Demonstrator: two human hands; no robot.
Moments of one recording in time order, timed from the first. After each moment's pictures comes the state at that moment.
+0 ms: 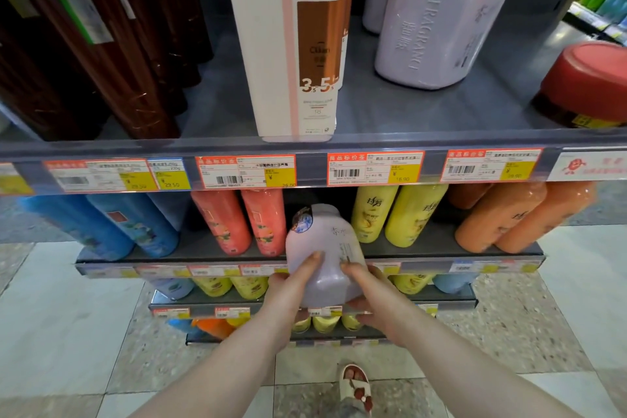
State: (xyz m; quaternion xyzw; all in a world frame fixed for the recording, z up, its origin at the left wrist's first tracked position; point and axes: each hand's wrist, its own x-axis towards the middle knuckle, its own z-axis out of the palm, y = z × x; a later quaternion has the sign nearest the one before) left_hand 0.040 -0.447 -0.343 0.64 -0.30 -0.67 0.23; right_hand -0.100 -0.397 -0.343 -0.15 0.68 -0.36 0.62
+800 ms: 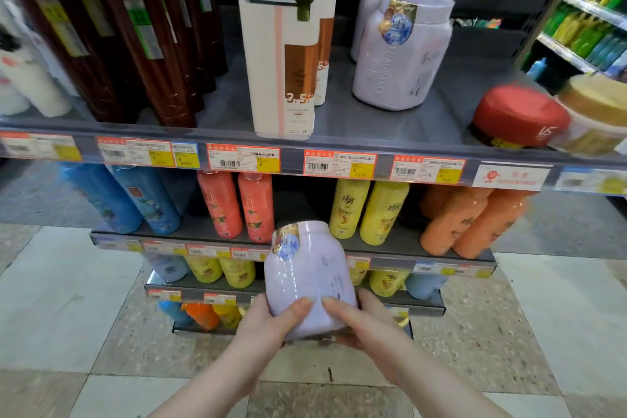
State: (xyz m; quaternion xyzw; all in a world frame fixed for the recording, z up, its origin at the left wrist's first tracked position) left_hand 0.062 -0.338 -0.282 0.57 -0.42 -0.65 0.27; right_hand -0.101 -0.300 -0.280 -0.25 0.65 -0.38 0.61
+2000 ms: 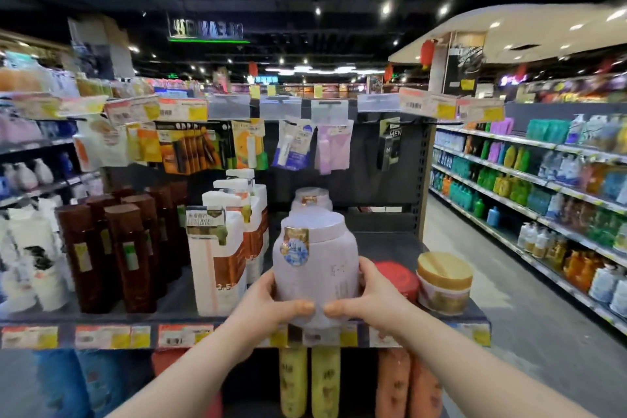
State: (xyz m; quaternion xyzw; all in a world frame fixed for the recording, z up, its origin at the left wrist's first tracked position) left_hand -0.058 -0.427 -0.077 0.37 -0.66 -0.55 0.37; right_hand -0.257 -0.359 -0.053 -0.57 0.58 -0.45 0.37
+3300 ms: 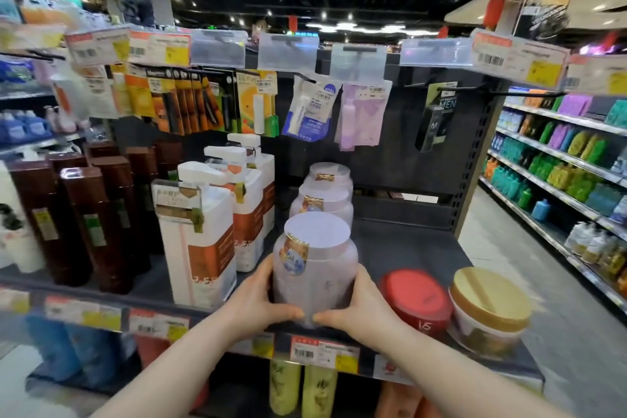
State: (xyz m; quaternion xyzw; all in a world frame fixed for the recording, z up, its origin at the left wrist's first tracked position) left_hand -0.079 -0.494 -0.118 0.45 -0.73 -0.40 0.32; right_hand -0.273 -0.439 -0.096 -0.60 0.64 -0.35 0.32
